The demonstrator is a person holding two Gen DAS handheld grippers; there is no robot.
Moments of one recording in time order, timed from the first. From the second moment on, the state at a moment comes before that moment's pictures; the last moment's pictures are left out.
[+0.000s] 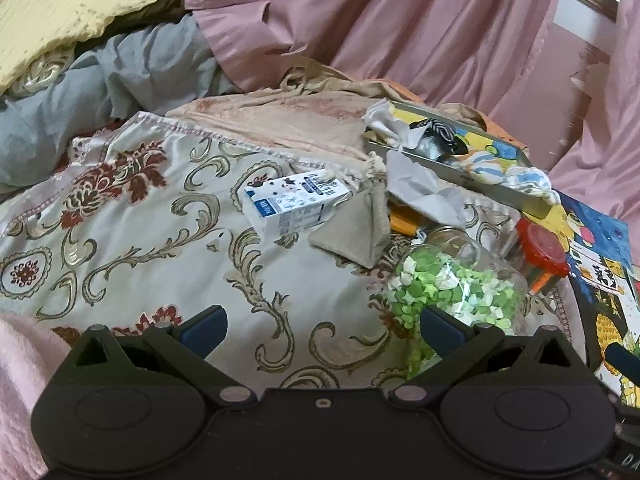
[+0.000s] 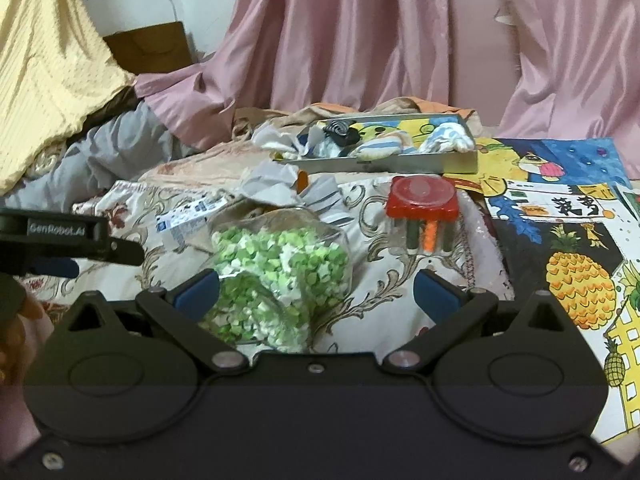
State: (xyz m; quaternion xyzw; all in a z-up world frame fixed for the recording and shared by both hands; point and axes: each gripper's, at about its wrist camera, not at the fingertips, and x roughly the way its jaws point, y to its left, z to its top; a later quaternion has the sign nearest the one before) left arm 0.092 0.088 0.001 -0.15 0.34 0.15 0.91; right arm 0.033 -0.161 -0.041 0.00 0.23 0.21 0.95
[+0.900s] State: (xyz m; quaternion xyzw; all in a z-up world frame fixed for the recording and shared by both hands) left arm 0.099 0.091 0.000 -0.17 0.34 0.15 0.91; right arm 0.043 -0.158 -0.043 0.02 0.23 0.22 0.95
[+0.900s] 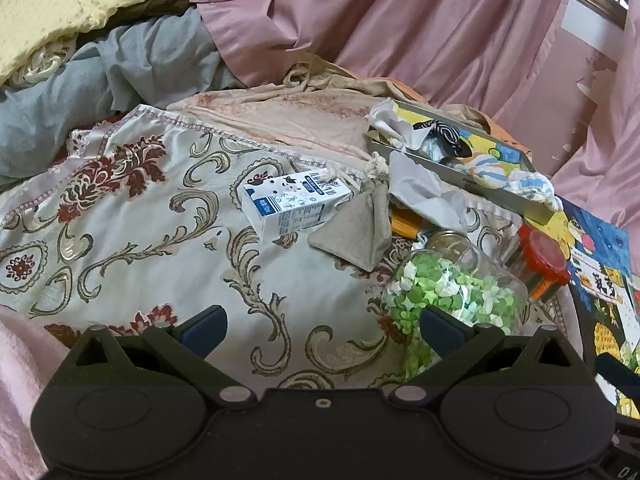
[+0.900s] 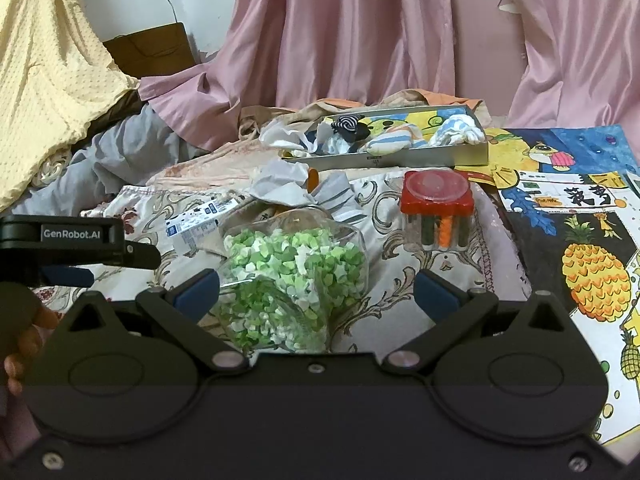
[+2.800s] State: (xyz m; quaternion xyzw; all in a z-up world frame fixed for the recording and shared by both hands) left arm 0.255 0.162 -0.059 -0.22 0.43 0.05 0.88; right arm 0.242 -0.035 -0.019 -0.07 0.23 0.28 0.93
